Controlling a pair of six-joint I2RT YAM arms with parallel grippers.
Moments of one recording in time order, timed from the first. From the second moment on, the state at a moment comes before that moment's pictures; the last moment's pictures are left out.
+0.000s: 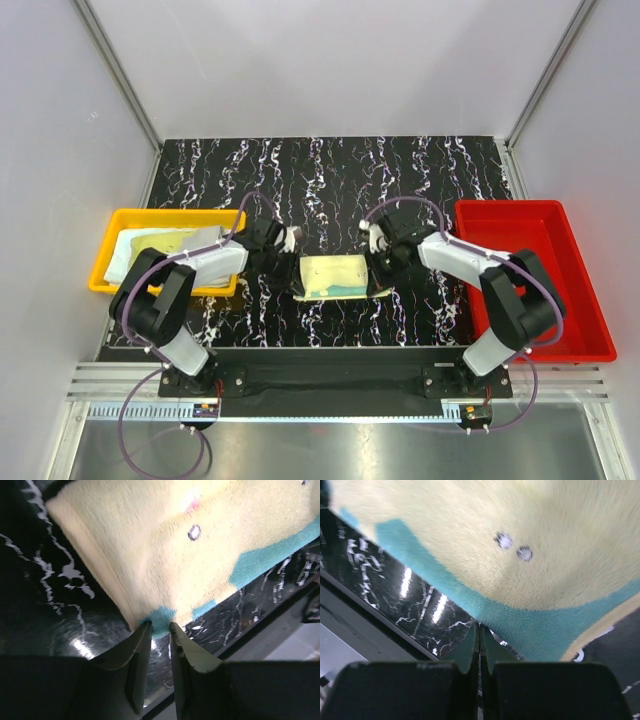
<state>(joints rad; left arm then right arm) -0.49 1.59 0.83 -0.37 0.47 -0.37 0.53 1.59 0.93 -0.53 -0.41 0.17</state>
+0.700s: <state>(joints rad) -0.49 1.46 0.91 -0.47 0.36 -0.45 0.49 1.52 0.93 -0.56 -0.36 0.29</state>
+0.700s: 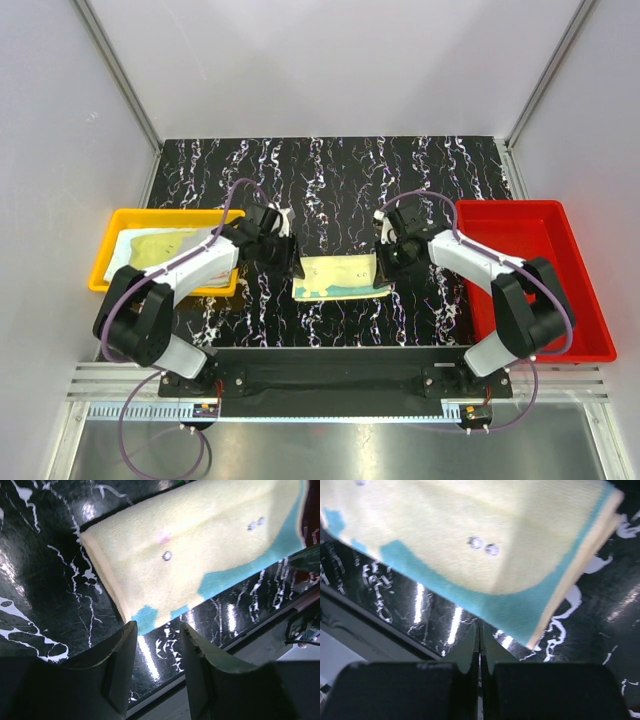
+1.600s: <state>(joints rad) -0.42 1.57 0.79 -0.33 0.35 -0.54 0.46 1.54 0.92 -0.59 -0.22 0.37</state>
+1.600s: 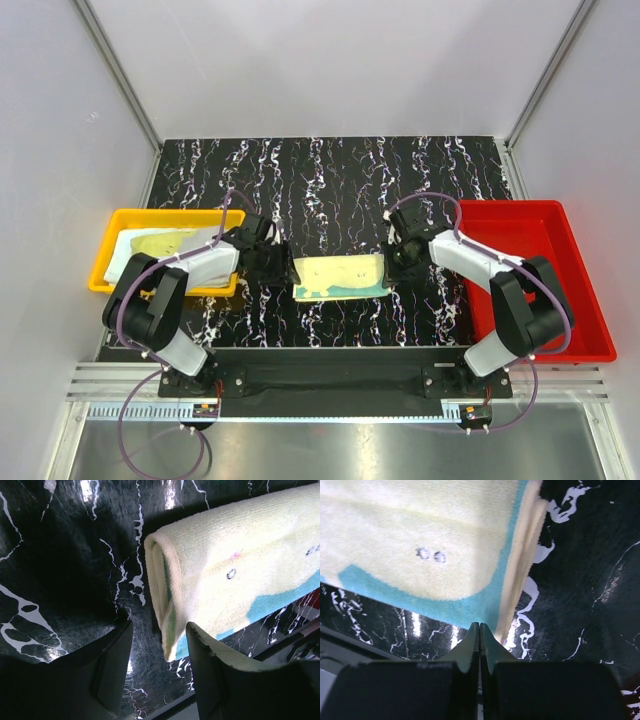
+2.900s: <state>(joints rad) -0.51 1.65 0.87 -0.32 0.26 -0.62 0.45 1.45 0.89 -0.54 -0.23 0.34</state>
